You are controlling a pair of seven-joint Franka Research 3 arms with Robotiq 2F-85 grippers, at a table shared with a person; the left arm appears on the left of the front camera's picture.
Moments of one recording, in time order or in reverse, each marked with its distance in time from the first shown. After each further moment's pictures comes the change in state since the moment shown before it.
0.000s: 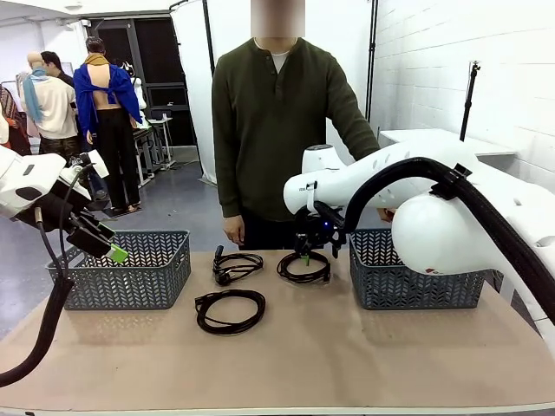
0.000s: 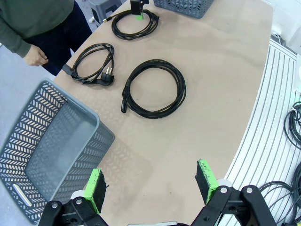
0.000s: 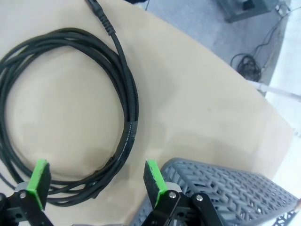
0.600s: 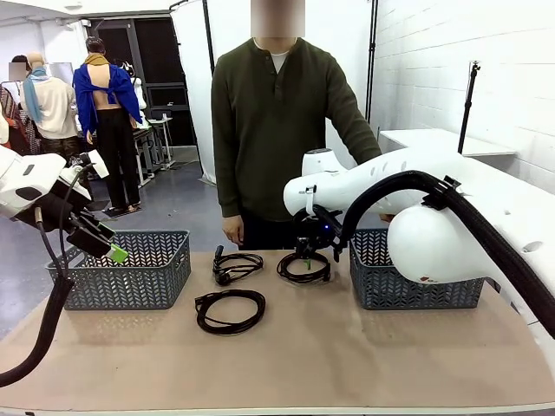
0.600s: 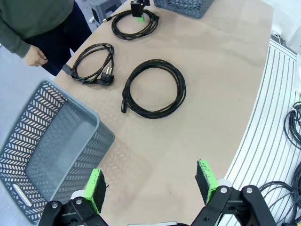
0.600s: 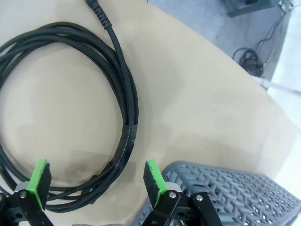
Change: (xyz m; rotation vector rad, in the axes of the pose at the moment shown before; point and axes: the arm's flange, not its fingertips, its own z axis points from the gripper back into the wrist) left arm 0.000 0.000 0.000 0.000 0.000 0.000; right arm 0.004 -0.003 -0.013 -0.001 0.040 -0.008
